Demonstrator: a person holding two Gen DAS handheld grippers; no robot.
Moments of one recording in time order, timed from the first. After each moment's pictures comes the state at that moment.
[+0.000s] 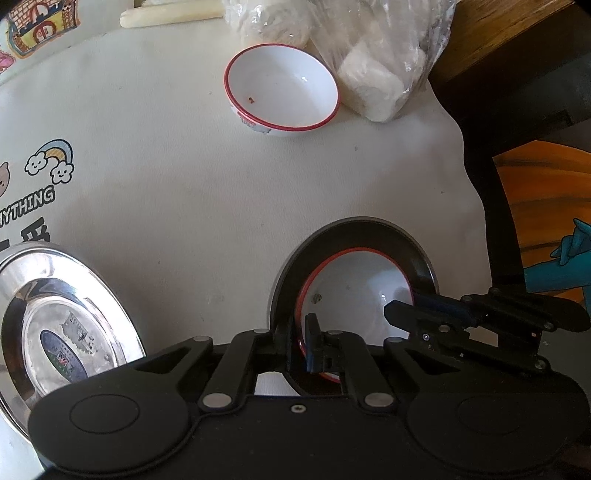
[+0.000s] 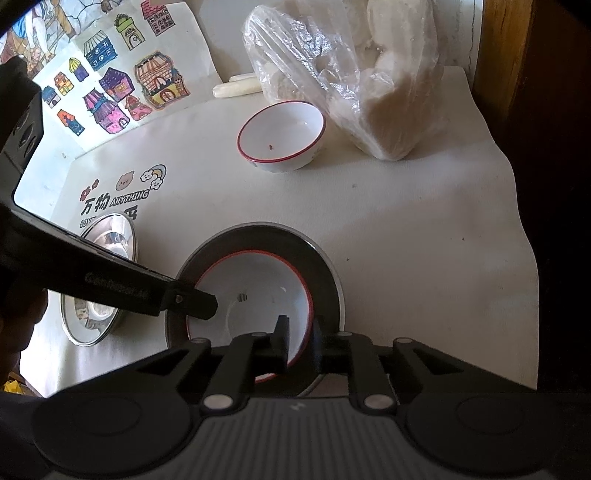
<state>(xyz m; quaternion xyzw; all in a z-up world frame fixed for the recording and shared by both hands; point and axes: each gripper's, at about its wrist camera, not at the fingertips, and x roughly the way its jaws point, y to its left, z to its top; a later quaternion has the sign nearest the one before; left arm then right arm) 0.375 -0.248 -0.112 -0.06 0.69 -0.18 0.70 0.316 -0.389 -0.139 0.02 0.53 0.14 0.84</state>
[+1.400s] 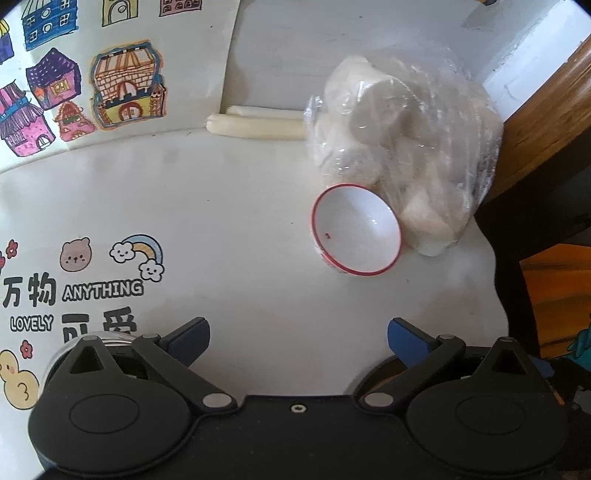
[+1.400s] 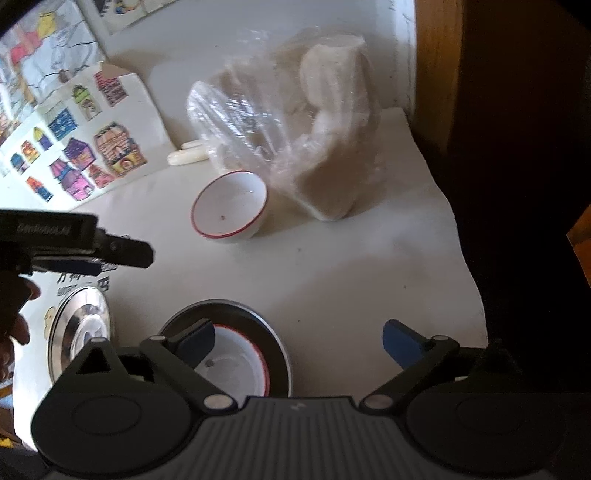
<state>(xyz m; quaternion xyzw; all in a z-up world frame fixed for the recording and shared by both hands) 0.411 -0.203 -0.071 -0.08 0.59 -0.09 0.79 0.330 -0.416 -0.114 0.06 0.48 0.06 0.88</state>
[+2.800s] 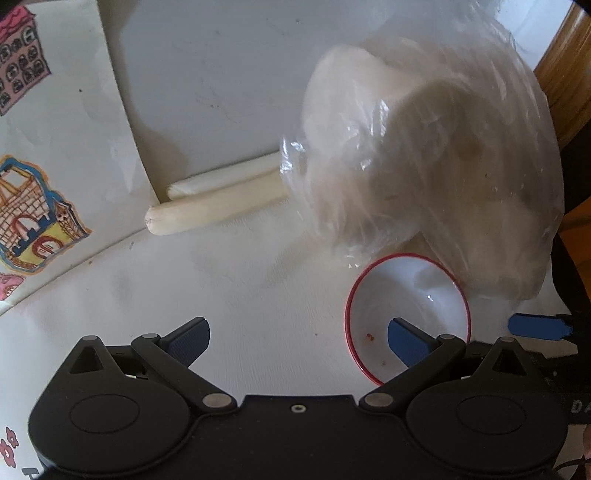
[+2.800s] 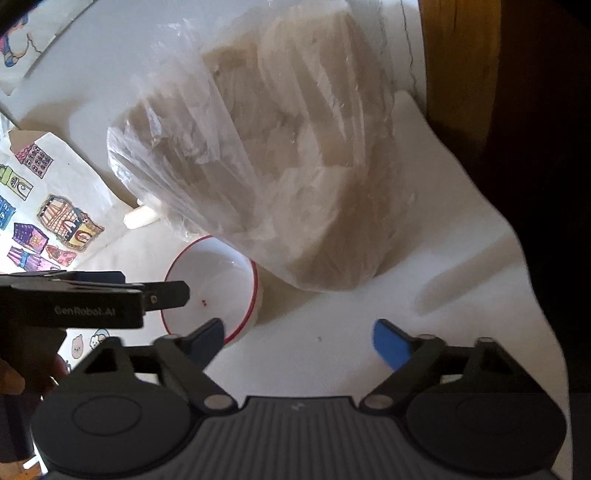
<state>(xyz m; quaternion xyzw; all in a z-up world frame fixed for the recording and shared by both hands) 0.523 -0.230 -0.123 0.05 0.57 -0.18 0.80 0.434 -0.411 -0.152 0.16 0.49 0.03 0.86</state>
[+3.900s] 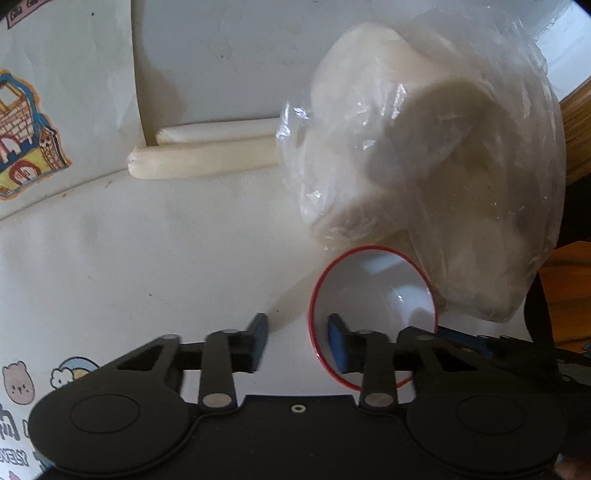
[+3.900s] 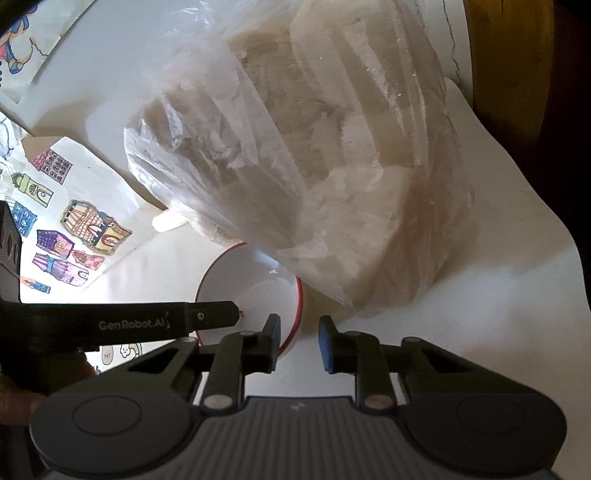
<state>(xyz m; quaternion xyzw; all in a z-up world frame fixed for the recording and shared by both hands) 0.520 -0.223 -0.137 -0.06 0.62 -0.16 0.77 0.467 -0.396 -0.161 0.19 0.49 0.08 0.85</state>
